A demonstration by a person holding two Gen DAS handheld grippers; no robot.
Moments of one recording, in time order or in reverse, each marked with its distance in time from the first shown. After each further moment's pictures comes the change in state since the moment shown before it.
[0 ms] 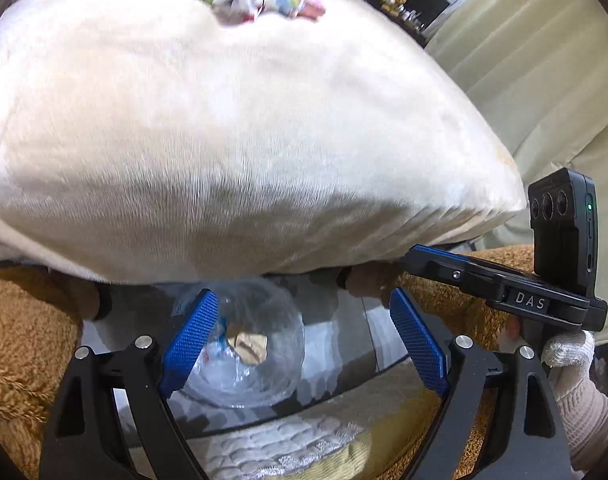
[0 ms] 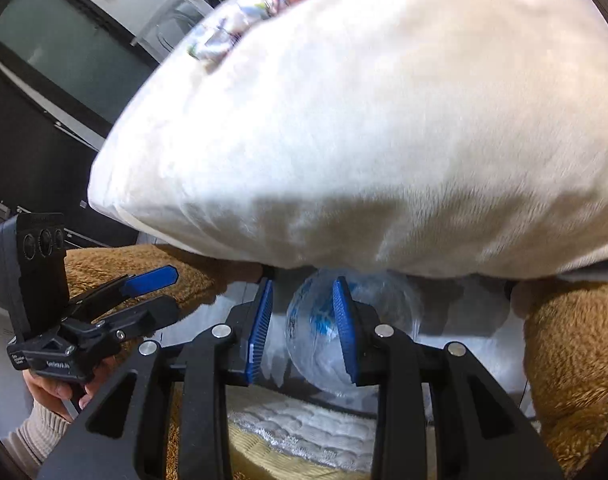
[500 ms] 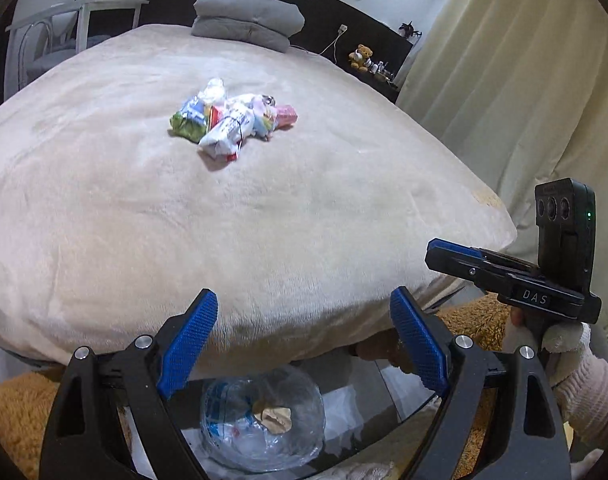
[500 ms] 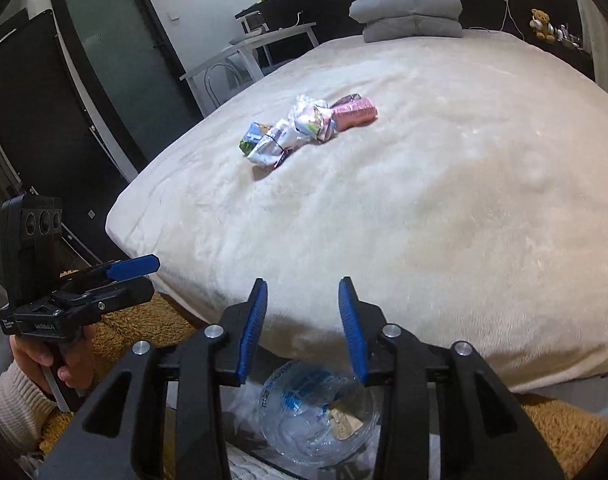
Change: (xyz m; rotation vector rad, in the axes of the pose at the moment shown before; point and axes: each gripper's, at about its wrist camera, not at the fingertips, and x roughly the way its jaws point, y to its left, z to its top) left arm -0.056 -0.012 0.054 0.151 -0.243 0.019; right arm -0.047 0.023 0.053 -0.218 -0.238 -0.019
